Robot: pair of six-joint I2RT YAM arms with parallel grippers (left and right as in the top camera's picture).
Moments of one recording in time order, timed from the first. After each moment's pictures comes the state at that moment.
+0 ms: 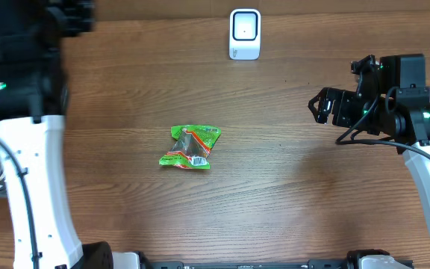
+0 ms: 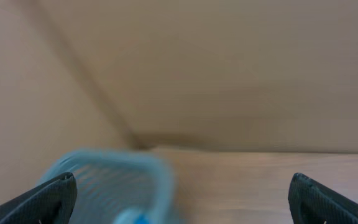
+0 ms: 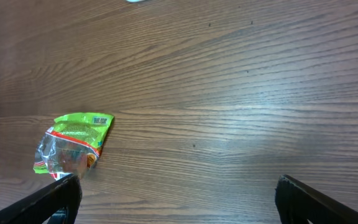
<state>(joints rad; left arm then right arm) 0.14 1.57 2.01 -0.74 -0.24 0.25 0.05 1.35 1.34 -1.00 -0.33 0.23</state>
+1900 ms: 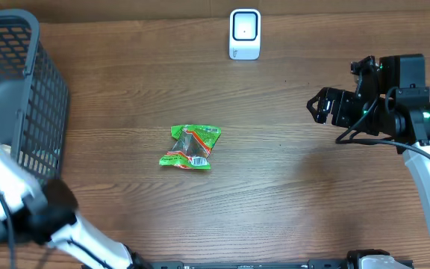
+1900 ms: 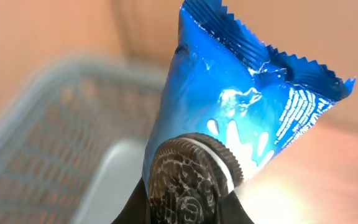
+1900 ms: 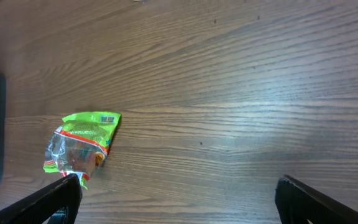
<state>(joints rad) 0.59 1.97 2.57 -1.21 0.21 0.12 0.05 1.35 1.34 -1.00 -0.35 0.25</state>
